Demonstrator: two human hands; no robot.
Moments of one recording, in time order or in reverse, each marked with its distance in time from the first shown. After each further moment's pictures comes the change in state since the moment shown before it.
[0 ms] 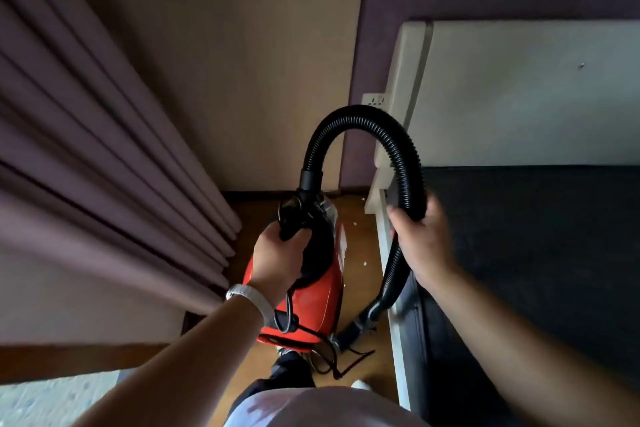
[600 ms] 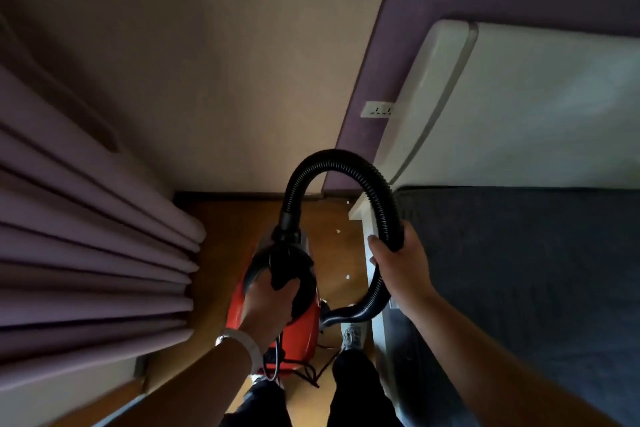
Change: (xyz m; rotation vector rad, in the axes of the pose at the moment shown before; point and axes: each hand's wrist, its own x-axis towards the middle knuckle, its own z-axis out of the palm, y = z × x) left_hand 0.177 -0.045 0.043 0.224 -0.247 -0.217; right_hand 0.163 0.047 0.101 -0.178 -0.066 0.230
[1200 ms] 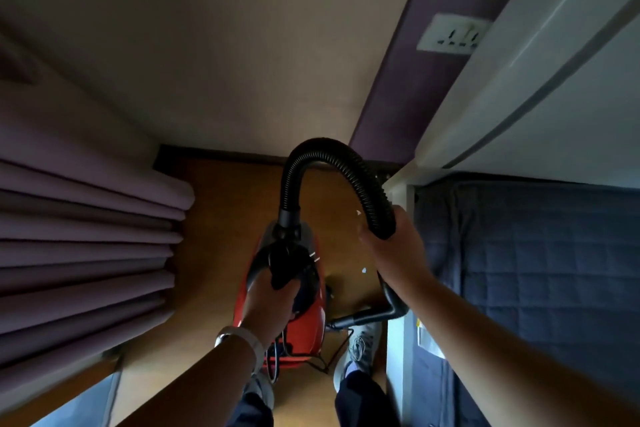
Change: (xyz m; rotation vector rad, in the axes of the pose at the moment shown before) left_hand 0.187 -0.084 0.109 -0.012 0.039 -0.208; right_hand 0.205 0.150 0.082 -0.239 -0.182 0.005
